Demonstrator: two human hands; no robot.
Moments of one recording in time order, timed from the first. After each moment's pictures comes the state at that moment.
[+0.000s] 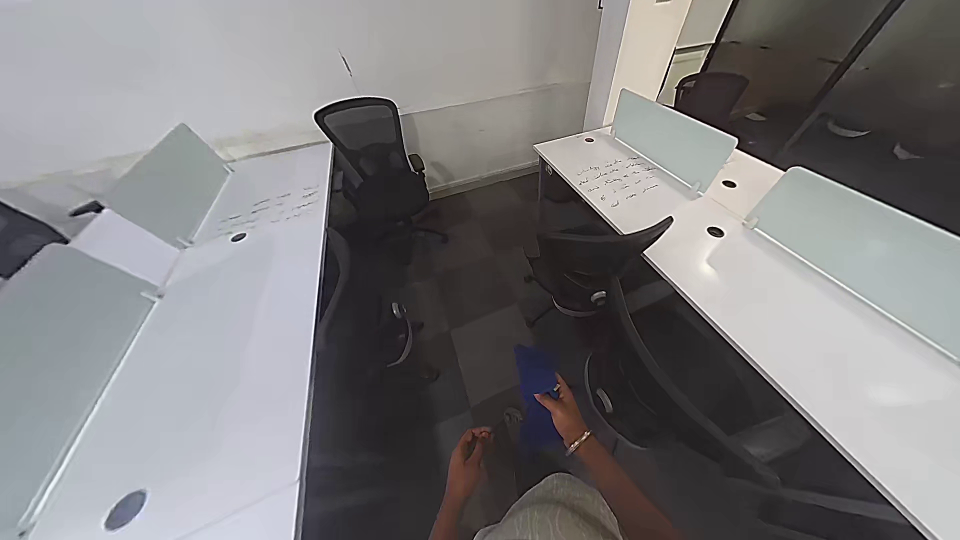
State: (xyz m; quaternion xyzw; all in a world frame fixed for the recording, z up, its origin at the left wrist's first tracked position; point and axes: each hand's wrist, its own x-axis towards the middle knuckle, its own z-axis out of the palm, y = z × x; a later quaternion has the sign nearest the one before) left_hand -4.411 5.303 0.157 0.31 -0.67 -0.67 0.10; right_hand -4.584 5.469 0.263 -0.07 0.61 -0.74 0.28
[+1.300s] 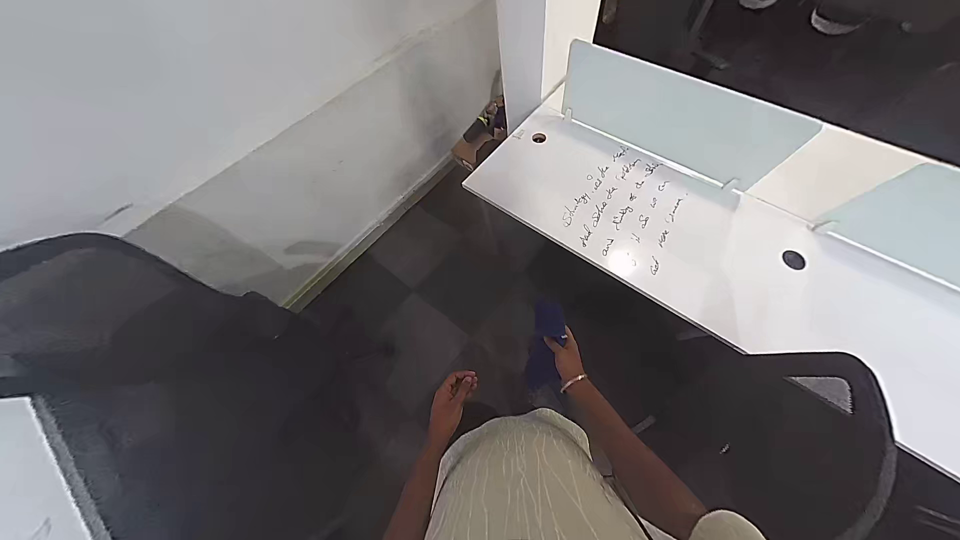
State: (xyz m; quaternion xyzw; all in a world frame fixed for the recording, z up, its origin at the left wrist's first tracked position) left_hand -5.309 4.731 0.193 0.17 -0.74 -0.64 -0.12; right_hand -5.383 5.000 0.197 0.23 0.62 -0.75 0.08
